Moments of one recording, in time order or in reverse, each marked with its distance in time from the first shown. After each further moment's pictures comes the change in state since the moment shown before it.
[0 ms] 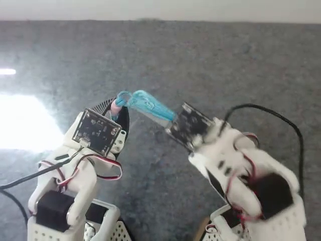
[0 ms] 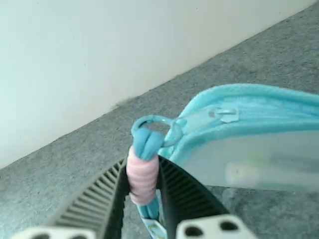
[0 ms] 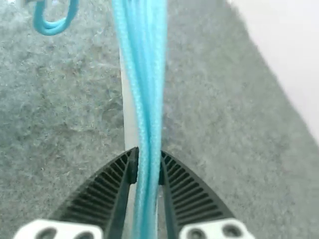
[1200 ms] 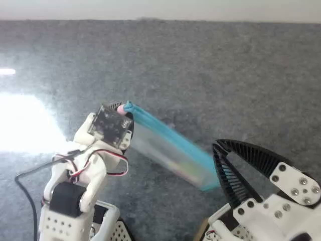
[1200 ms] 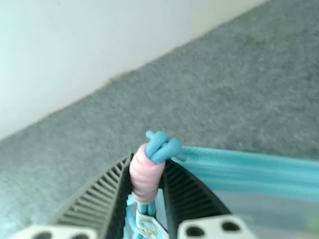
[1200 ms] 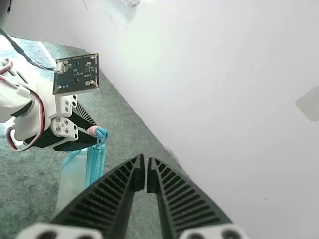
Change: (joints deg) left arm -0.1 0.5 11.3 -5.5 0.0; right arm -8.6 3.7 -47.5 13.2 -2.5
